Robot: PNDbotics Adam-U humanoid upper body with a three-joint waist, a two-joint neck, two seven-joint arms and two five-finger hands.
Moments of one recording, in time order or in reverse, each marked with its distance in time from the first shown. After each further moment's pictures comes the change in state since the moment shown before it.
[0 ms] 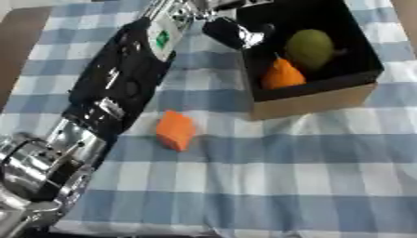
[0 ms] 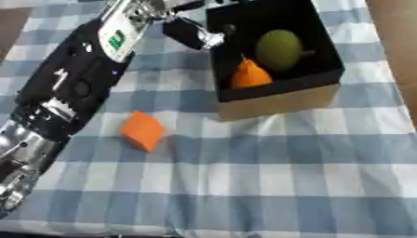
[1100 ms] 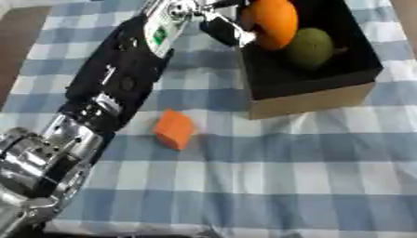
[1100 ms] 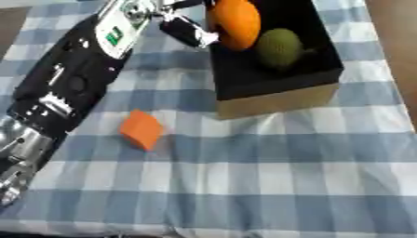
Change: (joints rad) left arm -0.018 -0.011 -0.014 0.091 -0.069 0.047 -0.040; right arm -0.002 0.000 0.000 0.000 0.002 -0.008 -0.004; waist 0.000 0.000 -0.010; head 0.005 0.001
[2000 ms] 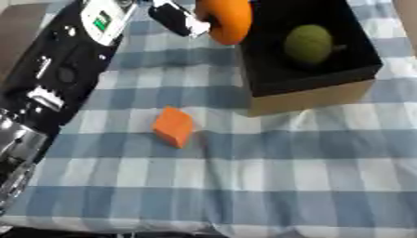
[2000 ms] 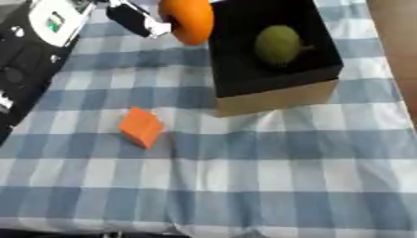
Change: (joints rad) left arm 0.027 0.141 -0.060 -0.167 0.229 0.035 -0.091; right arm 0.010 0.000 -0.004 0.000 0.009 -0.007 -0.010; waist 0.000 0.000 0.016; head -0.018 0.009
